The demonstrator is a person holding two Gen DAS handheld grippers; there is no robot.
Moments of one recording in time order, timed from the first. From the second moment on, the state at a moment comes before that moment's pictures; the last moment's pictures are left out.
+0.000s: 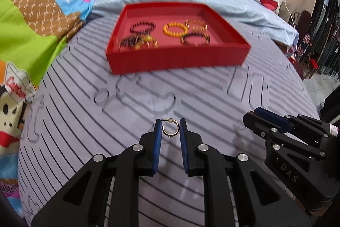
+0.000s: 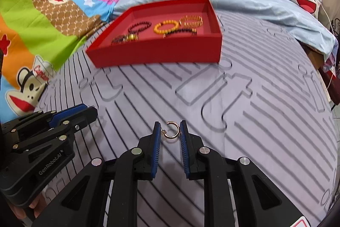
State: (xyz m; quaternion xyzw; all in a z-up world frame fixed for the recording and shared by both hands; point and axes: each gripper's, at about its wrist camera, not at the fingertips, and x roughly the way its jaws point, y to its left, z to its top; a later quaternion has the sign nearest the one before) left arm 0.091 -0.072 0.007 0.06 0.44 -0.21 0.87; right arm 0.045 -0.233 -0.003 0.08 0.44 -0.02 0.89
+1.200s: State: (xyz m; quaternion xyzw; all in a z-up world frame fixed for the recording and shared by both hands) left arm 0.252 -0.117 0.023 0.08 0.40 -0.16 0.90; right arm 0.211 -0.267 0.005 0.08 0.43 -0.04 0.90
